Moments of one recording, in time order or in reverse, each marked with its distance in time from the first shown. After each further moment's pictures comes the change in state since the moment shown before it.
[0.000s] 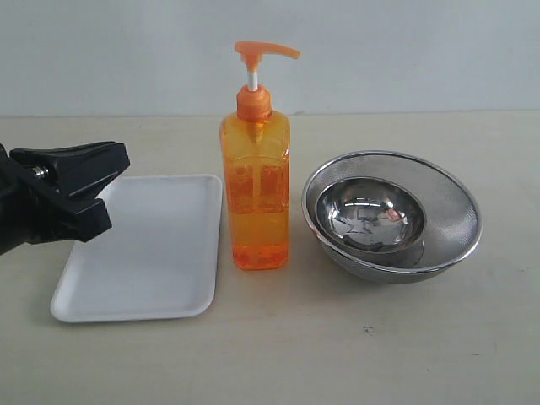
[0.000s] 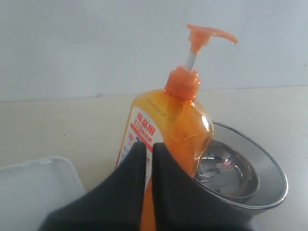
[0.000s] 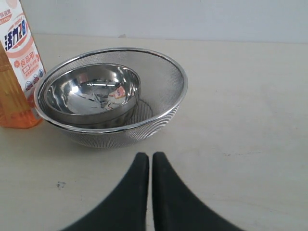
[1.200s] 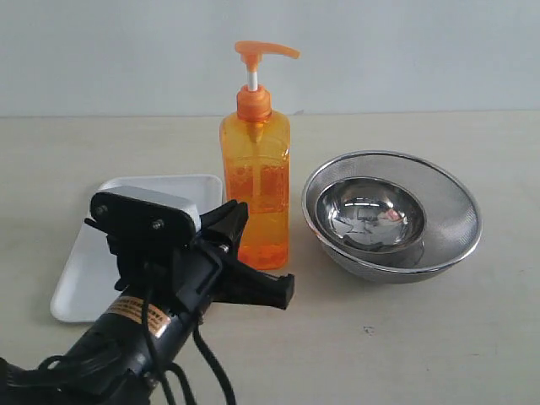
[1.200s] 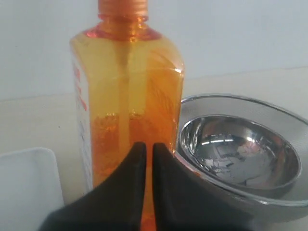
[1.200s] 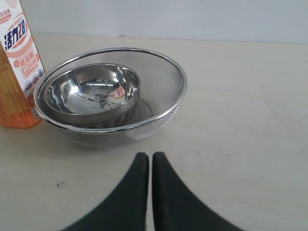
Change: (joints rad) left arm -0.647 0.707 -0.193 -0.986 -0.633 0.570; right arm 0.000 0.000 0.000 -0.002 0.000 0.000
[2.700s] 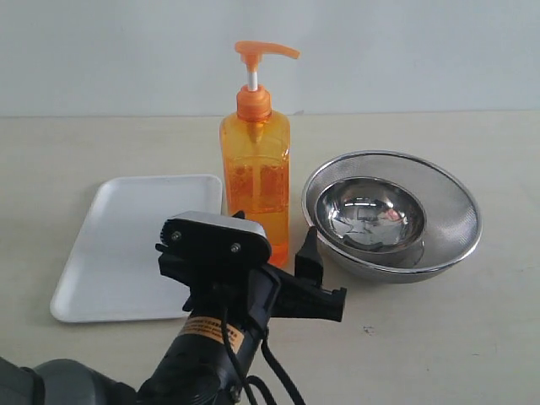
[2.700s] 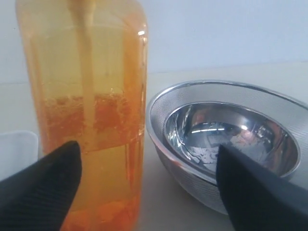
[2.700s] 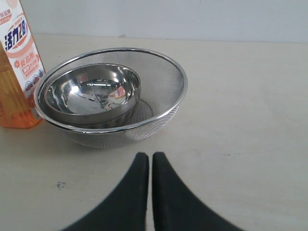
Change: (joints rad) left arm -0.093 0.179 -0.185 -0.169 -0.020 0.056; right arm 0.000 0.000 0.000 0.002 0.000 0.000
